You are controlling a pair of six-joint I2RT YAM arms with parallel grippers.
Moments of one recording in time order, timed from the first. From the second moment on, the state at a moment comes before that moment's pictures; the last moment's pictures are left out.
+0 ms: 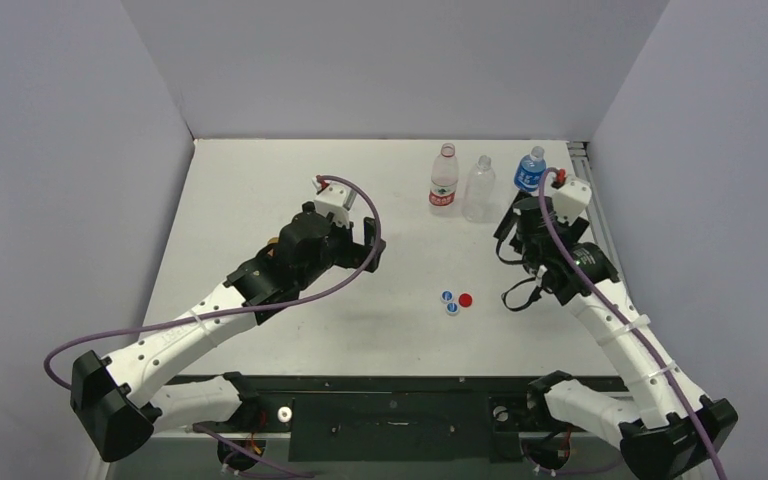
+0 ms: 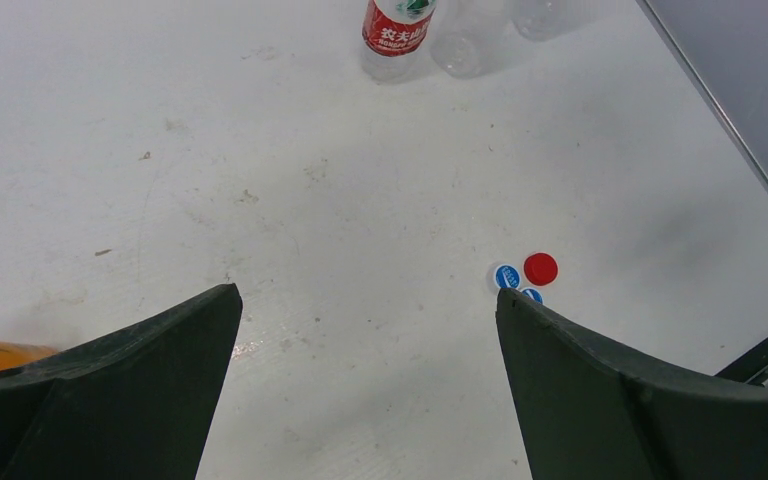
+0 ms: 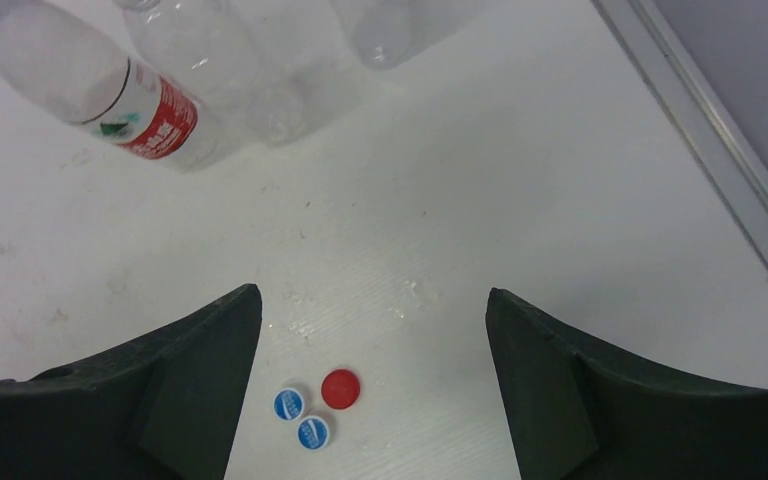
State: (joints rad) left arm -0.81 1.12 0.98 -0.23 -0.24 -0.36; right arm 0.47 1.02 1.06 -0.78 0.62 0.66
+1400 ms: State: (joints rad) left arm -0.77 1.12 1.04 -0.23 -0.17 -0.27; right arm 0.14 1.81 2.01 -0.87 0.52 0.34
